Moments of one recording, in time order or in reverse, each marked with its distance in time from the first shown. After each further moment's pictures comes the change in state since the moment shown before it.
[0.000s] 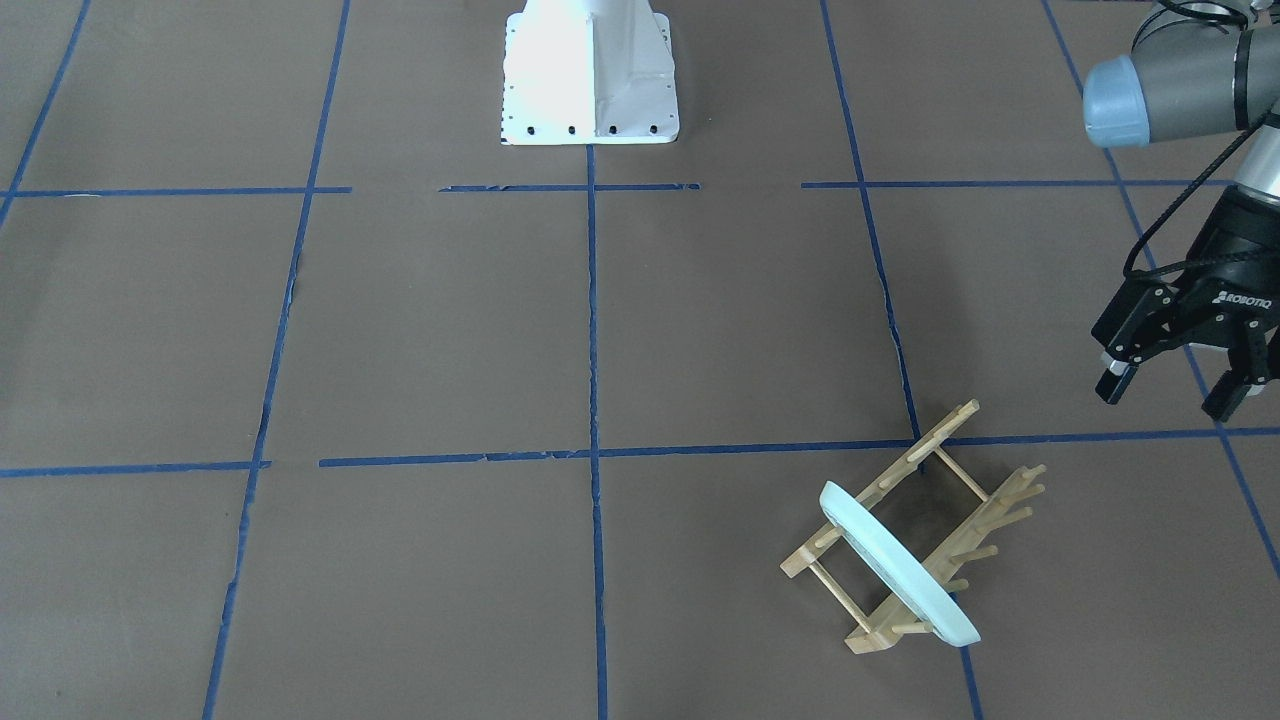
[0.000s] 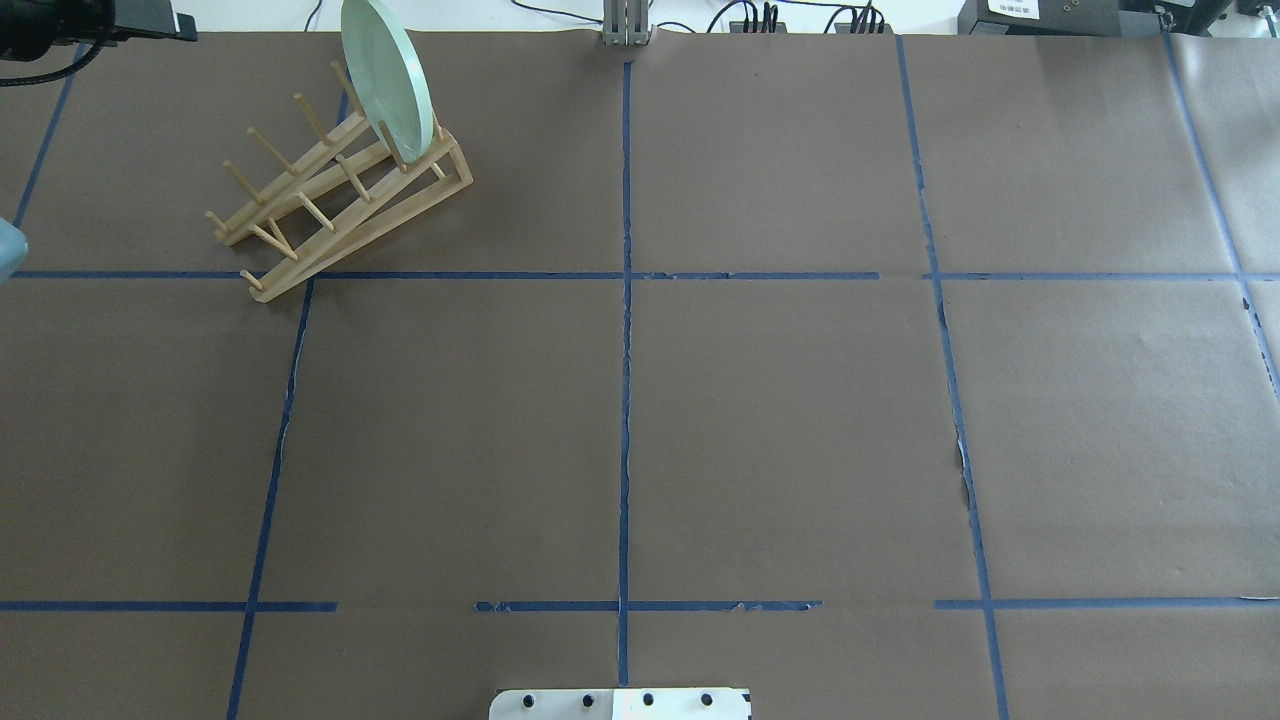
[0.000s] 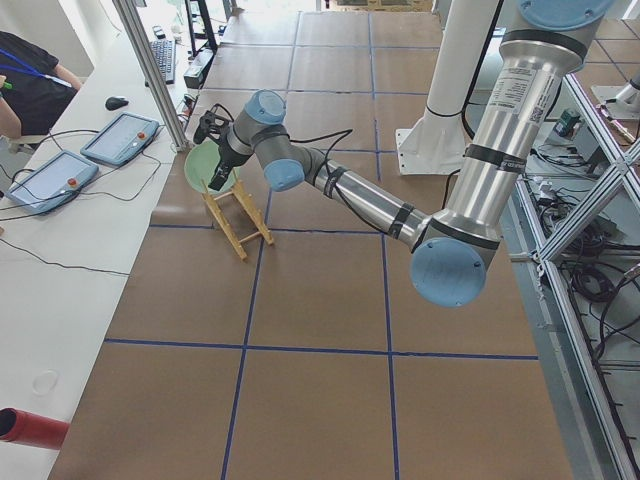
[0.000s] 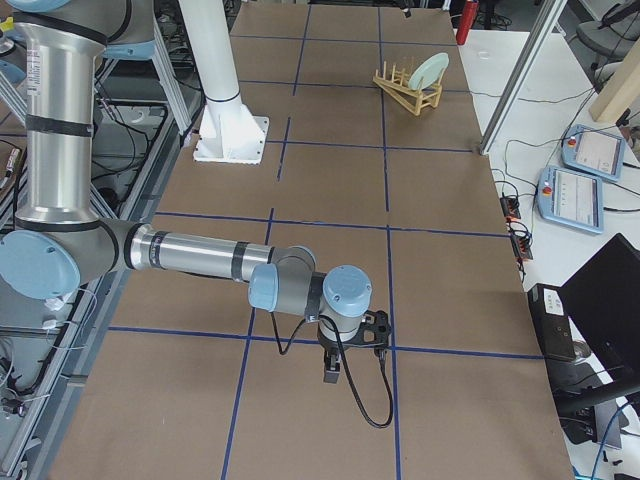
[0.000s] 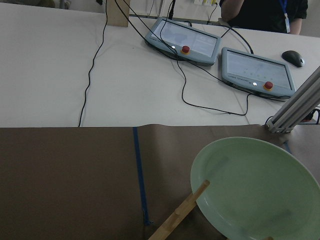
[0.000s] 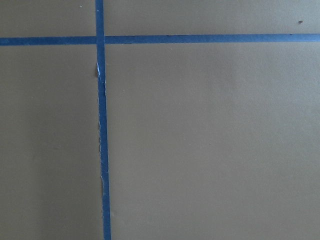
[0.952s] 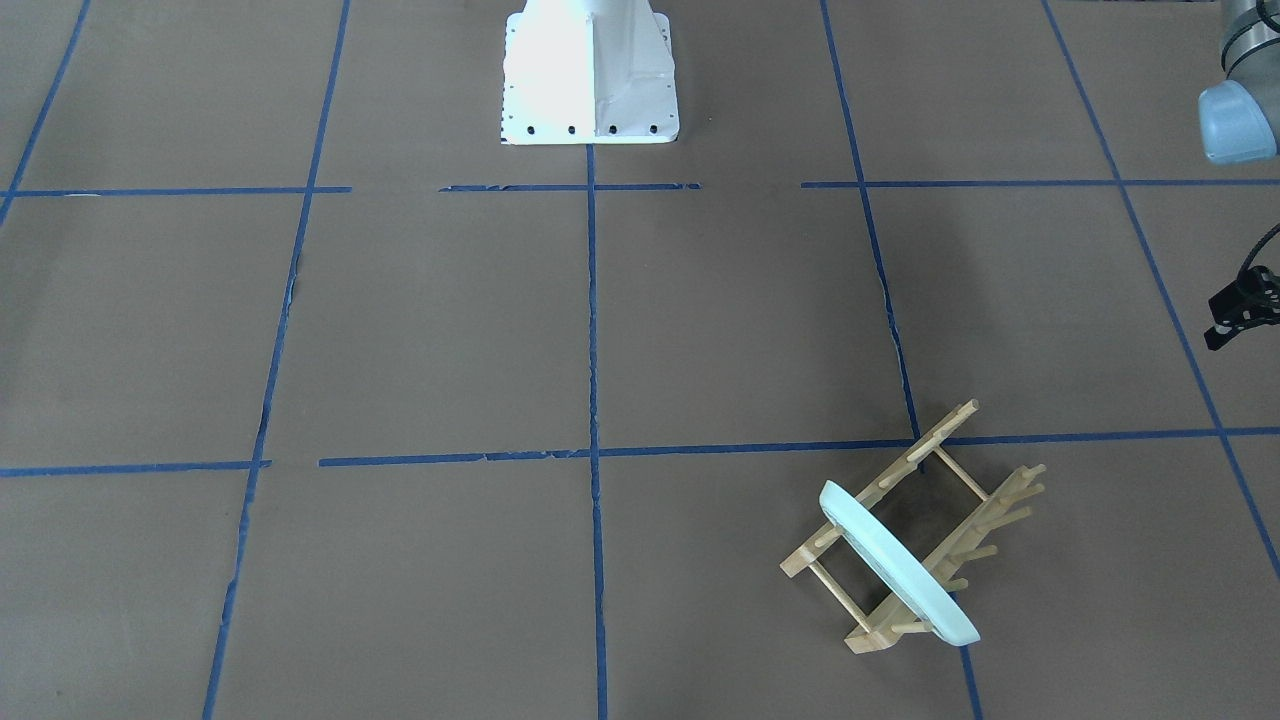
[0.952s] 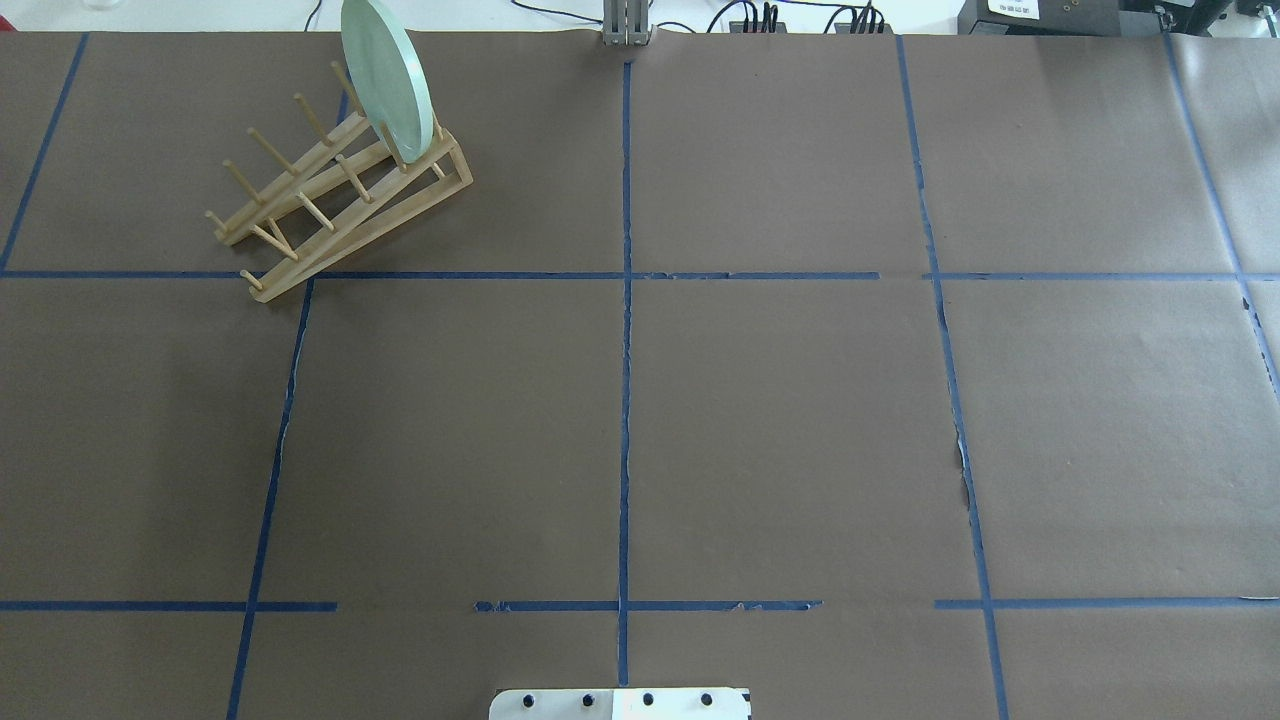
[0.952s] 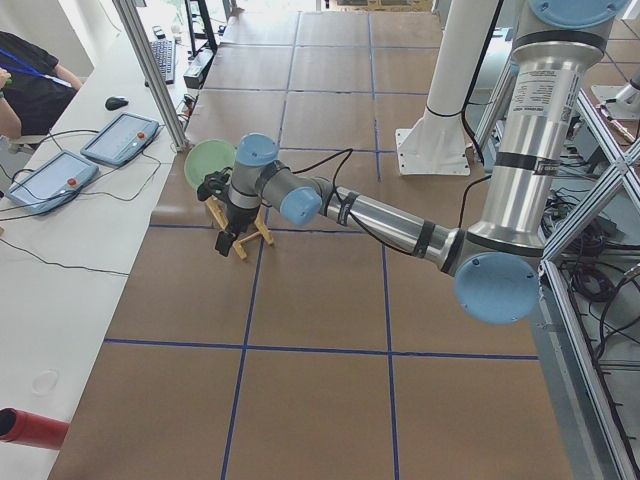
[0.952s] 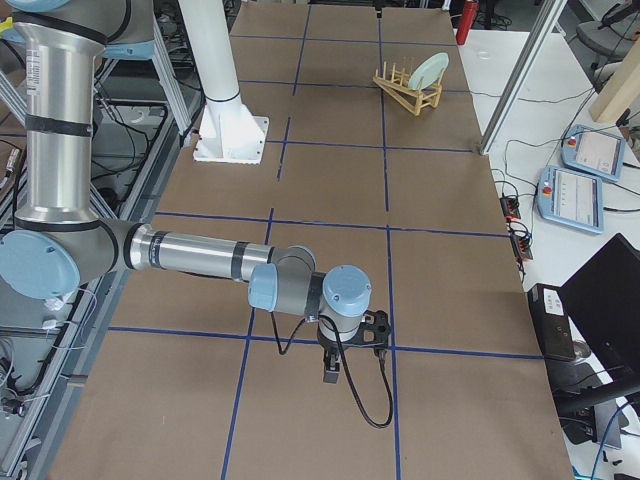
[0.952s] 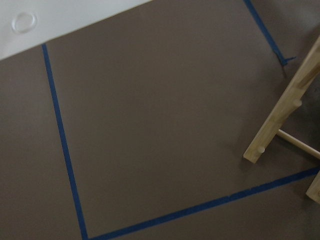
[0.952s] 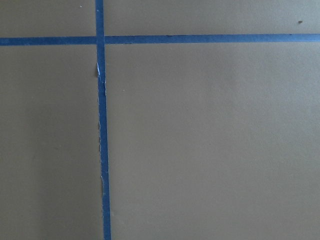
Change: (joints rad) left arm -0.157 0.170 0.150 0.288 -0.254 0.409; right arm 0.000 0.000 0.000 0.000 0.000 0.000
